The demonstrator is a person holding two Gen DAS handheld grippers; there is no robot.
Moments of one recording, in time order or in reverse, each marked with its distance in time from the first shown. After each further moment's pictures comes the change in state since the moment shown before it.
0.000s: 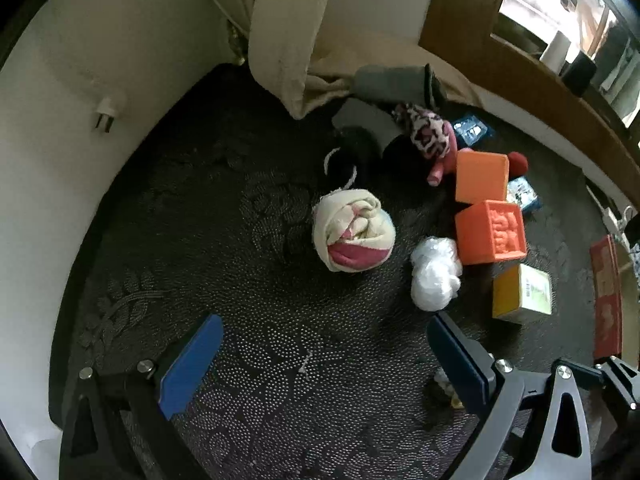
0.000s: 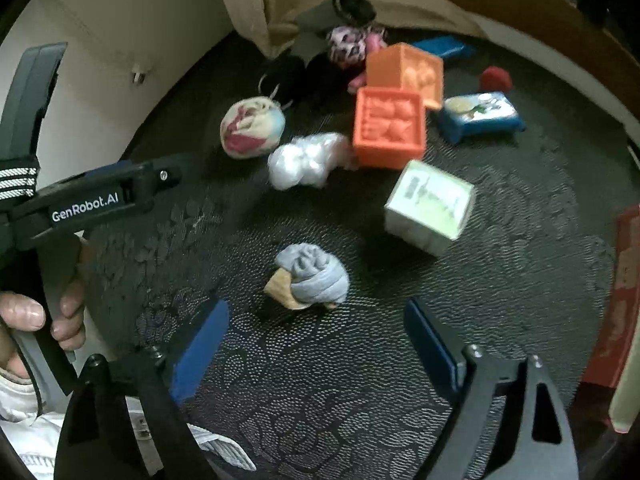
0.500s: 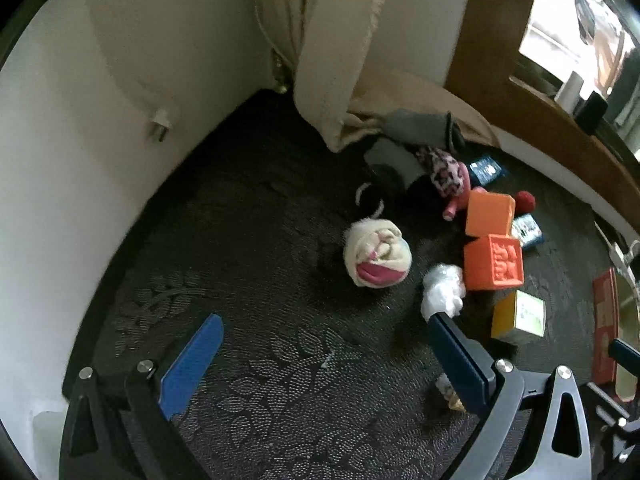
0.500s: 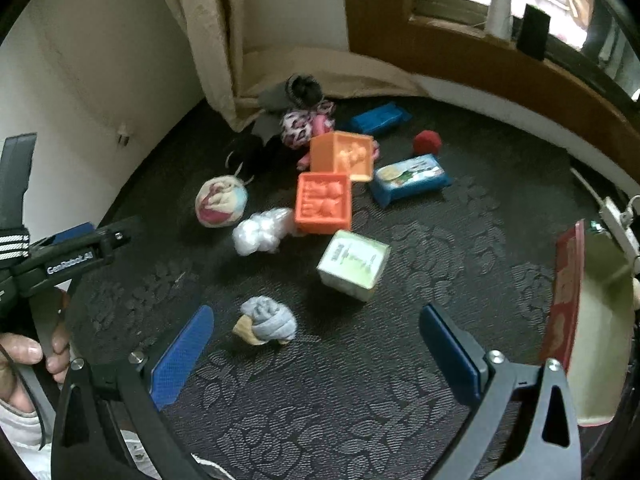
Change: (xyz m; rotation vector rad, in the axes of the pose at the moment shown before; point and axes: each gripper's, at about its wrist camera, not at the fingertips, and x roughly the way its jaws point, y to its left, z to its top) left arm -0.036 0.013 -0.004 -0.083 -0.091 0.044; right arm -0.066 -0.017 0.003 0.028 -0.195 -0.106
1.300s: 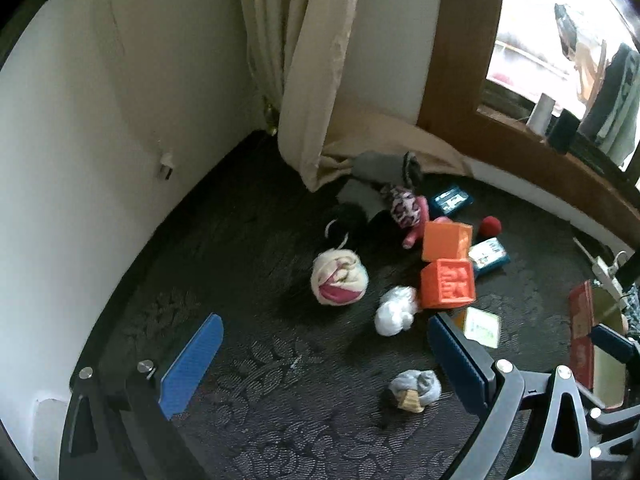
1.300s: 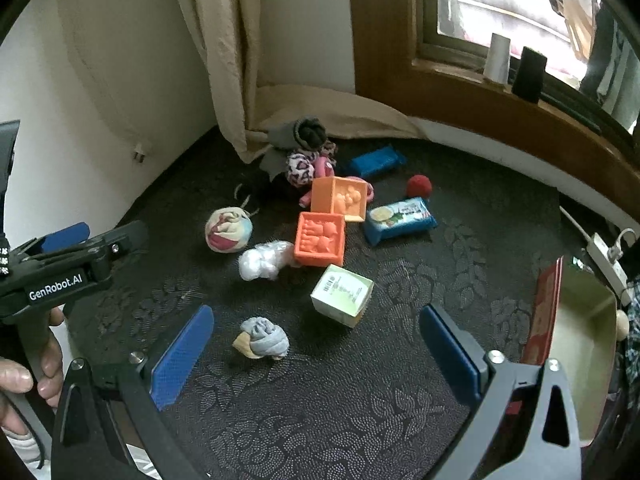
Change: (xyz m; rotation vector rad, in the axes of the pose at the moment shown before) left arm -0.057 -0.036 -0.012 -0.009 -0.133 0.039; right arm -0.039 -0.004 0.007 -0.045 -0.123 -0.030
